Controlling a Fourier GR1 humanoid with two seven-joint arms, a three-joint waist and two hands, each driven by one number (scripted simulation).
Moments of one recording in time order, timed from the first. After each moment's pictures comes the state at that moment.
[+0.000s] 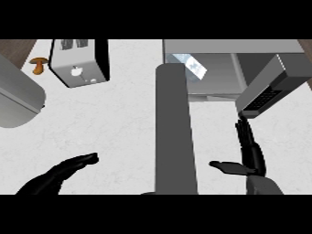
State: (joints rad) left arm 0.36 0.07 -0.19 -2.14 0.01 -0.32 -0.04; right arm -0.33 -0.09 -0.26 -0.41 0.03 0.06 -0.97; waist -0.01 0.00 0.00
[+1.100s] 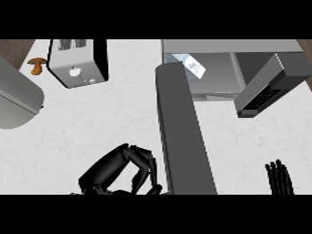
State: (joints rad) left arm -0.02 0.02 -0.41 -1.76 -0.11 -0.39 0.06; right arm 0.25 -0.11 -0.13 -1.05 -0.07 0.22 -0.93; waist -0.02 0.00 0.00
